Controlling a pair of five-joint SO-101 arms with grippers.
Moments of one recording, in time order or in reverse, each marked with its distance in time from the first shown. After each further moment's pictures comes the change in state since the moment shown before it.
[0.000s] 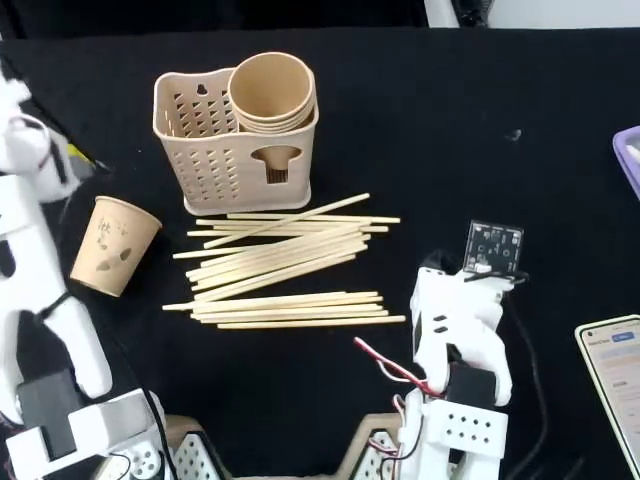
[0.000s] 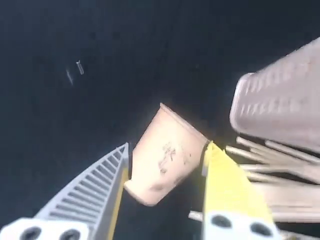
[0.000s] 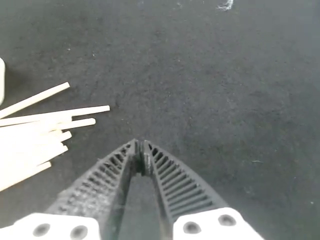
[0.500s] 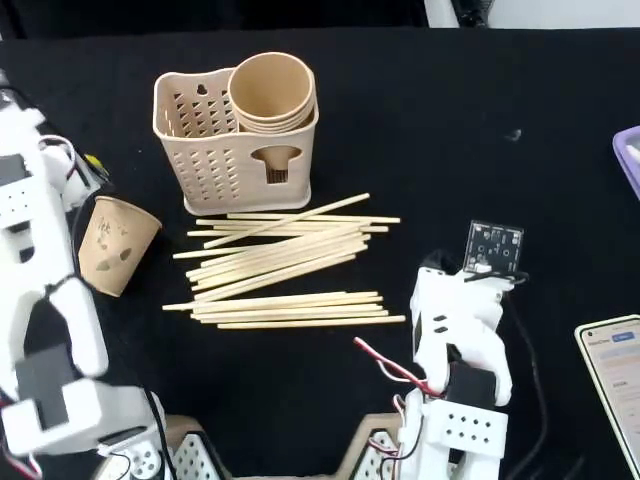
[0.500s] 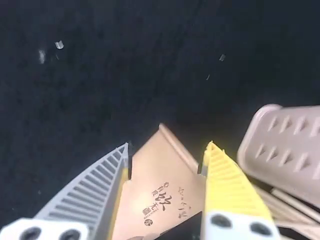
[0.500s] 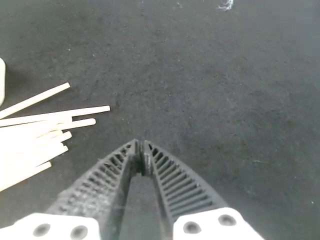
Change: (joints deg) left arm 0.1 6.3 19.3 -22.9 12.5; right arm 0.0 0.0 0.0 0.0 0.0
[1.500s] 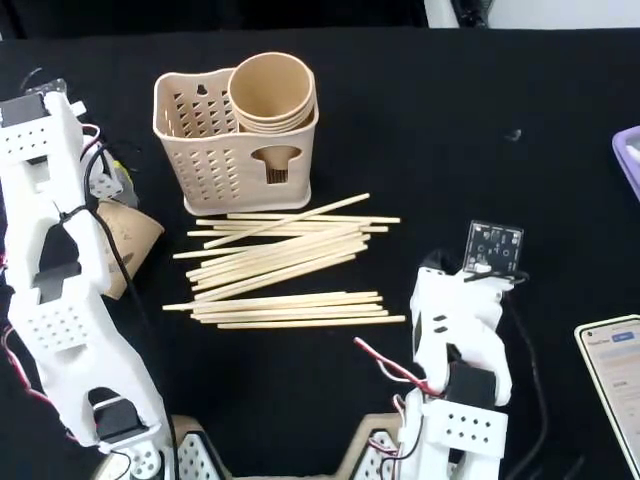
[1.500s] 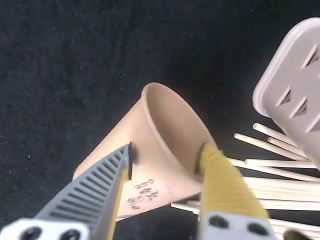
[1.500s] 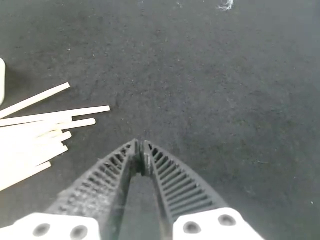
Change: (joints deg) left arm 4.0 34.7 -42.4 34.7 -4.7; right arm 0.0 0.0 0.0 0.0 -0.1
